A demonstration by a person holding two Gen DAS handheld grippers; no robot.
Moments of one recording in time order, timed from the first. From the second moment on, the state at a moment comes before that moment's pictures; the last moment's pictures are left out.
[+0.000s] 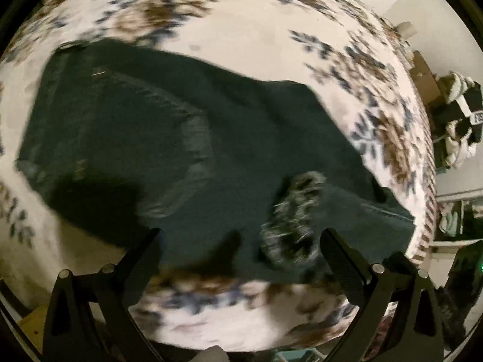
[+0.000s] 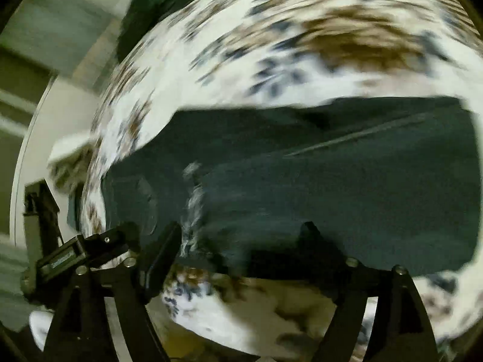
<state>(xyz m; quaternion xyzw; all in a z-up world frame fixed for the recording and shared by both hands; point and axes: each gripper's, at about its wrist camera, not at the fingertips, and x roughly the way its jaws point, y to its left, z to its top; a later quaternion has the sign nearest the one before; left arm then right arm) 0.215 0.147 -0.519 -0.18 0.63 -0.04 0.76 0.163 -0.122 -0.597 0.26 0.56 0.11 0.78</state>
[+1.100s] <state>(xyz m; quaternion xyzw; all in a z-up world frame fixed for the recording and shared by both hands) 0.175 0.167 -0.546 -0.14 0.65 0.07 0.74 0.201 -0.122 -0.640 0.30 0.63 0.11 0.71</state>
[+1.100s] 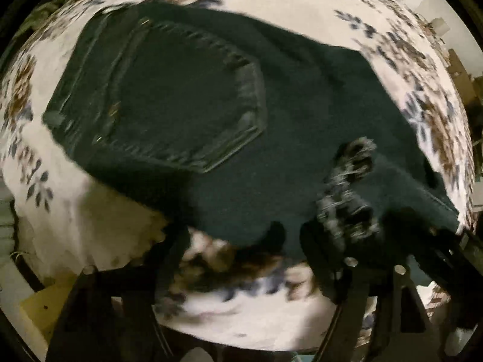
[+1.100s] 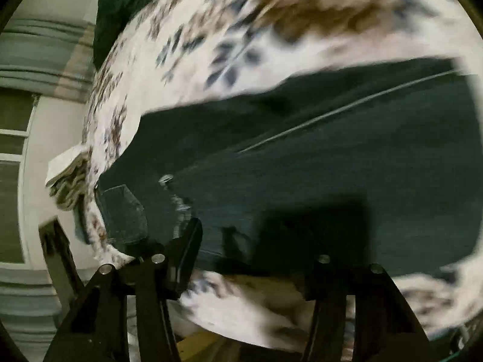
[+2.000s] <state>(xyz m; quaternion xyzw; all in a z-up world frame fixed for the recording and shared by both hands) 0.130 0.368 -0.581 -0.45 0.47 0.15 0.75 0.189 -0.074 -0.662 0.24 0.67 0.15 0.69</state>
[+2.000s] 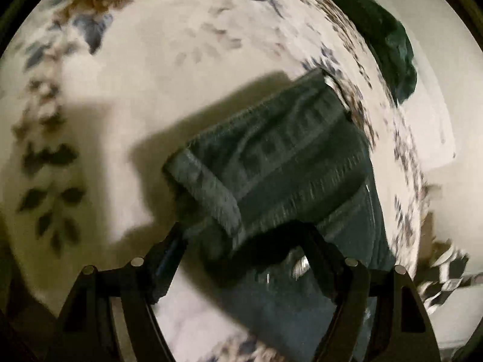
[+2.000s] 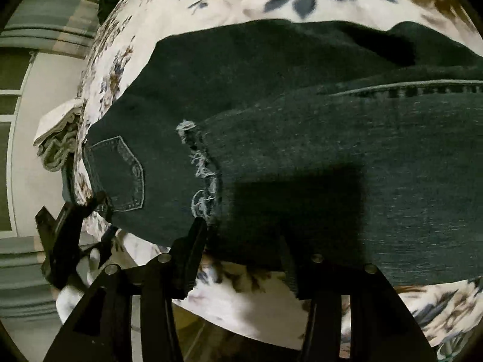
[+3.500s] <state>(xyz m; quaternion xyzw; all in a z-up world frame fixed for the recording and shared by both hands) 0.153 -0.180 -0.491 0.08 0.47 -0.21 0.85 0.043 -0.417 -0.587 0.40 0.55 -0.10 0.73</state>
